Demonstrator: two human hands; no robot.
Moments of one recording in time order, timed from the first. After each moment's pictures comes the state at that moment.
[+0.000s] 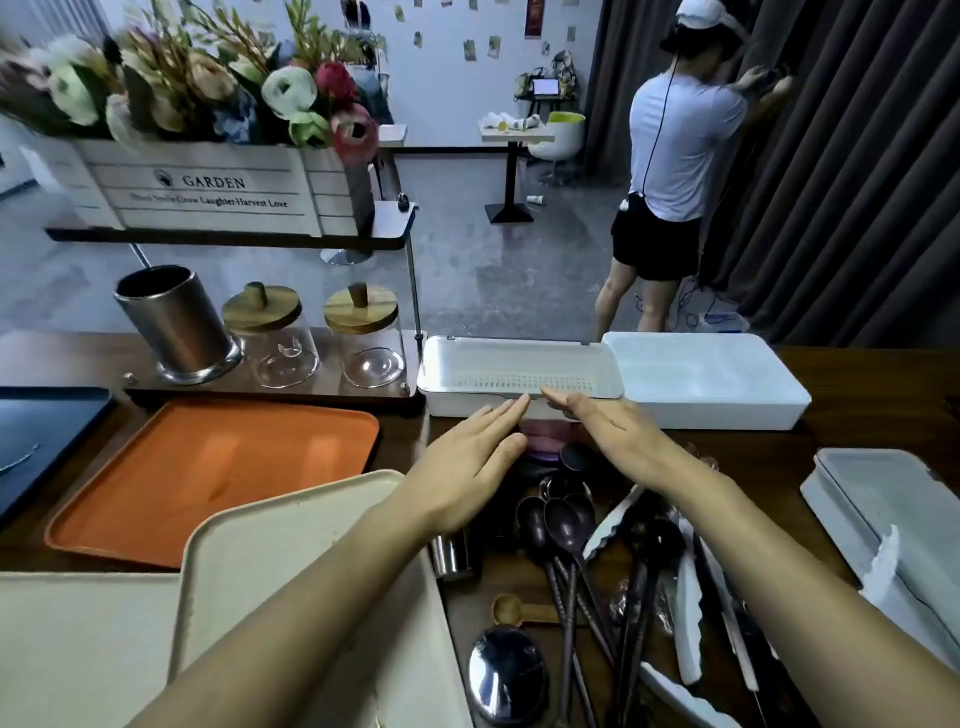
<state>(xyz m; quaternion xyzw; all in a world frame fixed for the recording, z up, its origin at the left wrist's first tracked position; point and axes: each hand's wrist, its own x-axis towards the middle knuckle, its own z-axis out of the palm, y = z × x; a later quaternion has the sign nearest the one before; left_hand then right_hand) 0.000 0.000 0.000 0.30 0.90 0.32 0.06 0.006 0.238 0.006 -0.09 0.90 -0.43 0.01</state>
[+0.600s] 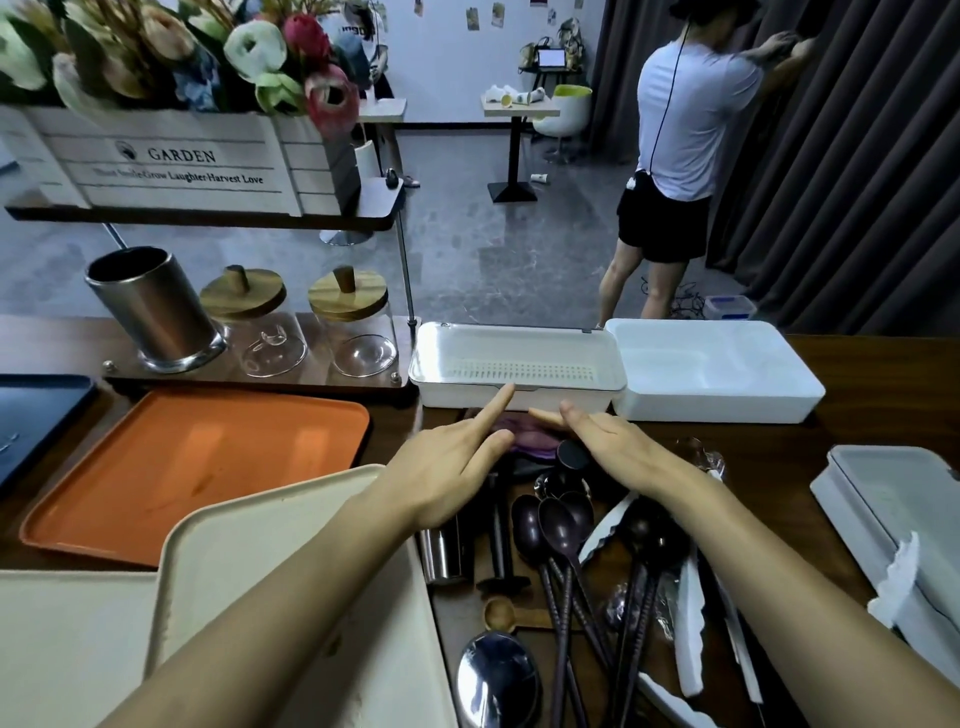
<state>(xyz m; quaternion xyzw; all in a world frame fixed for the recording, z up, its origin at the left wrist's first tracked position) -0.014 -0.006 -0.007 0.29 0.93 0.22 0.07 -0.008 0.245 -0.020 -0.07 0.89 -0.42 0.12</state>
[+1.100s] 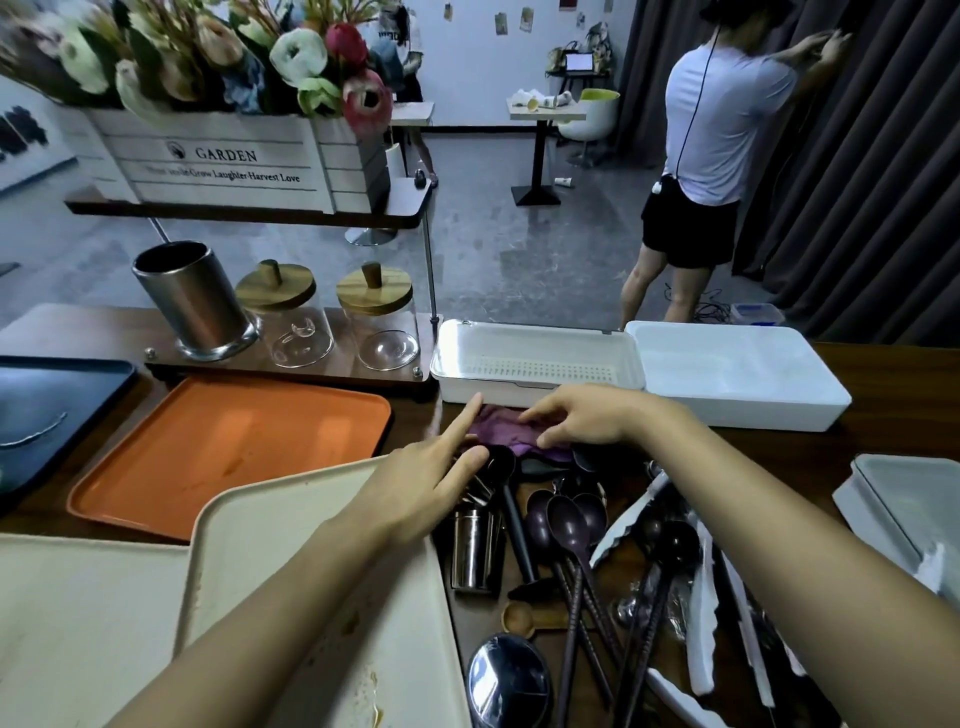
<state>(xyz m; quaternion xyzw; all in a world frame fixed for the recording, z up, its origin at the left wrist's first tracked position) 0.008 -0.047 -0.020 0.22 0.93 0.27 0.07 -0.059 0.212 0.016 -0.15 0.94 -0.18 0.26</state>
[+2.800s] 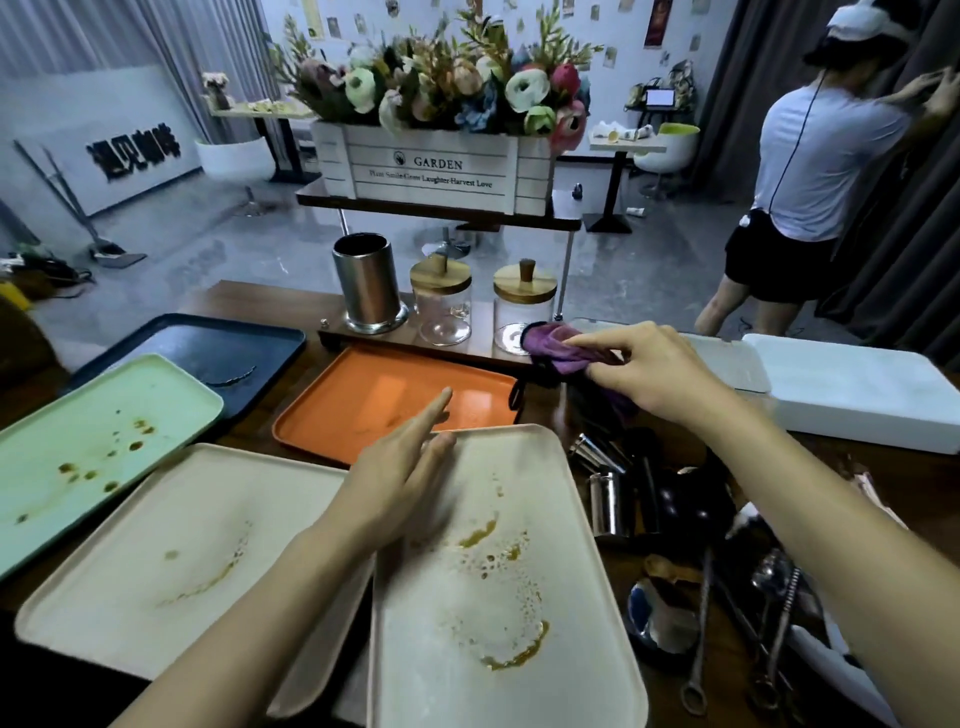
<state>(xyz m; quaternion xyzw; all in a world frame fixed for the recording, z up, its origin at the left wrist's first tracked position) 0.081 -0.219 -0.011 0.12 0.93 0.34 -0.08 0.010 0.083 0.083 -0.15 0.94 -0.29 -0.08</state>
